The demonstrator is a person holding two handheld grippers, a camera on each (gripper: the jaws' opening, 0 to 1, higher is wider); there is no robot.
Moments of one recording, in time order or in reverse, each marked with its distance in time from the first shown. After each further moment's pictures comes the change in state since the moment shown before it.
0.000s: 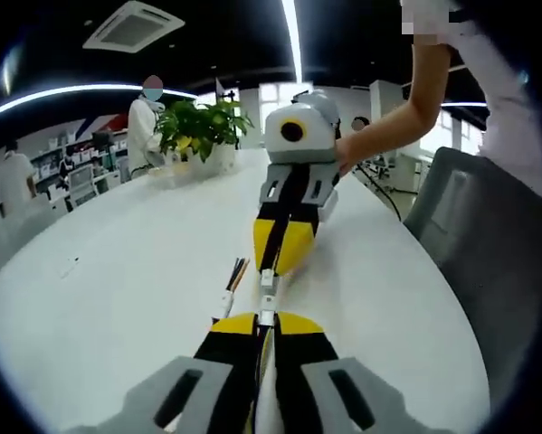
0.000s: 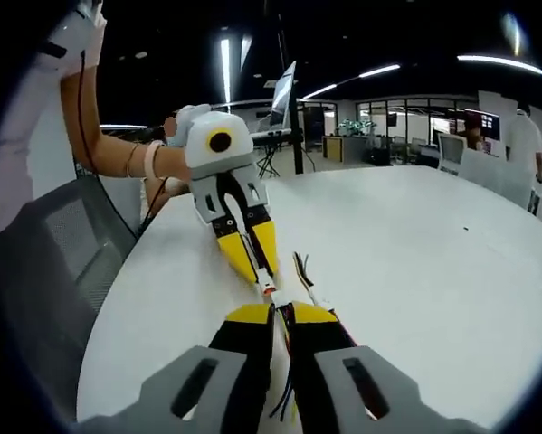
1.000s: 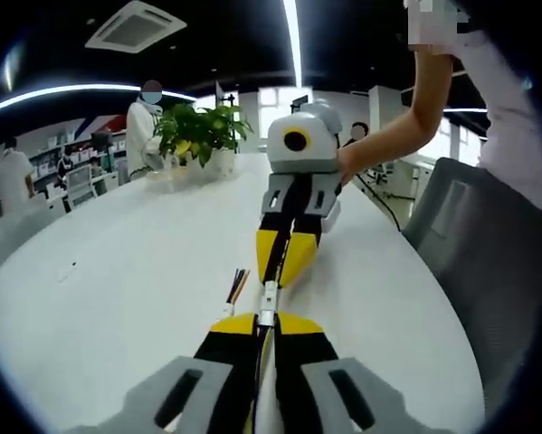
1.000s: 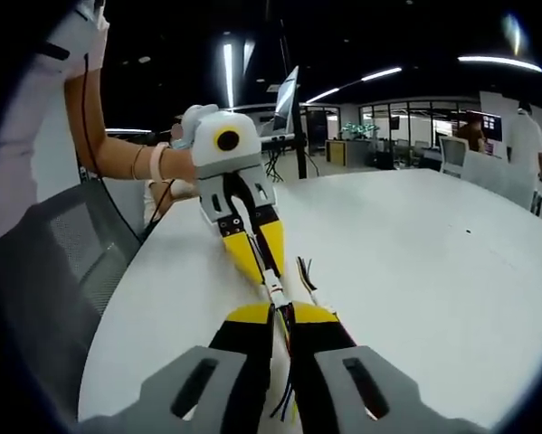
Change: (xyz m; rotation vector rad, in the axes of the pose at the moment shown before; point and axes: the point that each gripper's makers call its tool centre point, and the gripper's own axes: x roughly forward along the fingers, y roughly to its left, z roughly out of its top) left arm 0.002 0.000 0.010 -0.018 -0.020 -0.021; right arm 0.000 0.009 0.007 -0.010 0.000 0.014
